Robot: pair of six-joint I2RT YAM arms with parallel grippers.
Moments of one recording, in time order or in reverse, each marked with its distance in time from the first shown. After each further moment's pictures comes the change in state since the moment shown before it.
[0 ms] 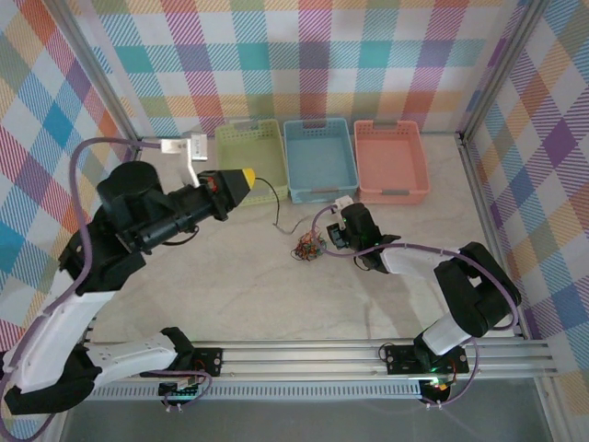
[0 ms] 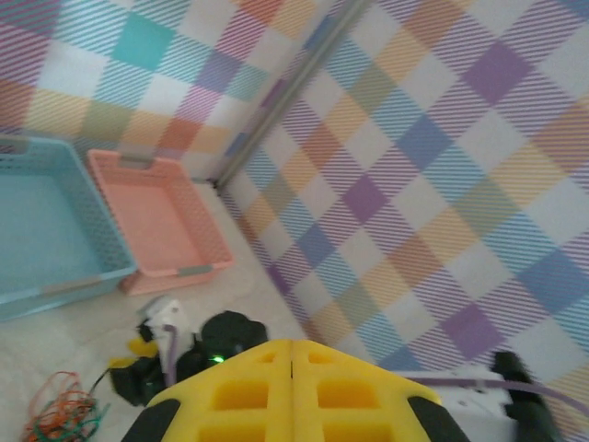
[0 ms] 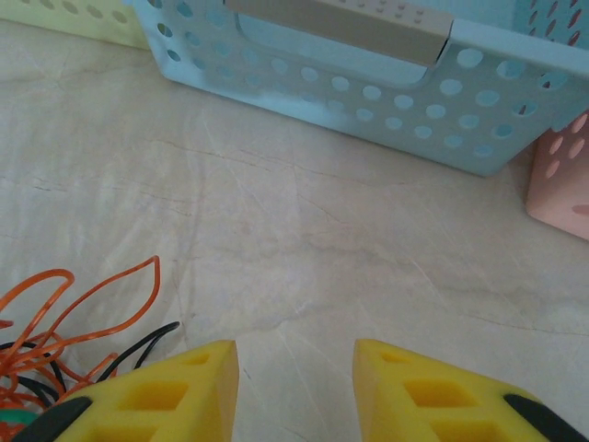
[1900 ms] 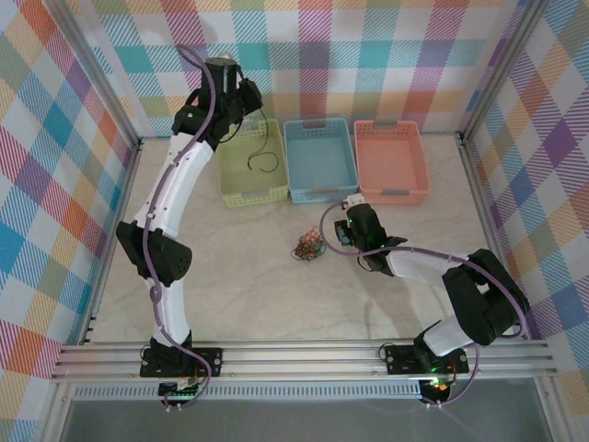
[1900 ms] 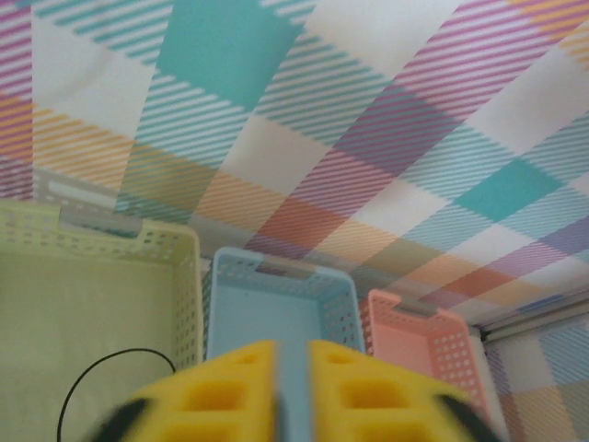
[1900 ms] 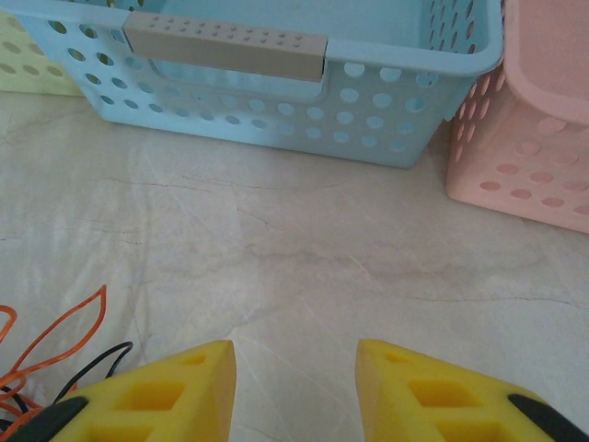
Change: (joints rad) left arm 0.452 0.964 0.690 -0.011 -0.119 0.018; right arm -0.023 -0.053 -0.029 0.003 0.073 0.100
